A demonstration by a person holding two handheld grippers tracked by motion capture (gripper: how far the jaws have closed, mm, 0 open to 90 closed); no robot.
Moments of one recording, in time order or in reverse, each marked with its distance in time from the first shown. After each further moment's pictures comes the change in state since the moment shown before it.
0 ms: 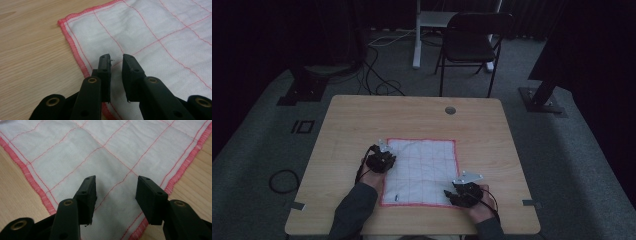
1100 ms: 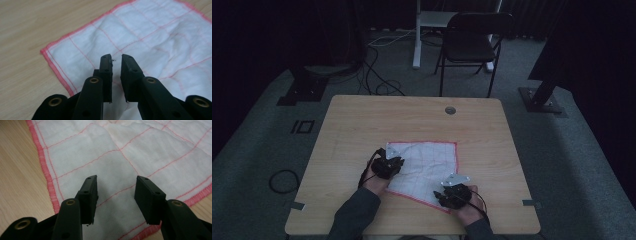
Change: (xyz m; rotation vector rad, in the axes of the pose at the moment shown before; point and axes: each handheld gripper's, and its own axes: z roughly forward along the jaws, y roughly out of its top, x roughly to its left) left arm -0.038 0.007 -0.028 -0.048 -0.072 0.100; right arm 0.027 0.013 0.013 -0.003 -0.005 -0.031
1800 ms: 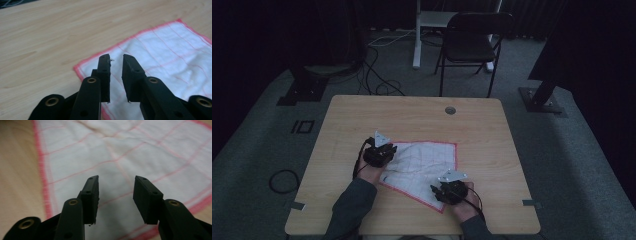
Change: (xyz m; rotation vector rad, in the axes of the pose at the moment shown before) left arm 0.028 0.017 -0.013 -0.095 0.040 -0.075; right arm 0.008 0.013 0.010 -0.055 -0.015 0.011
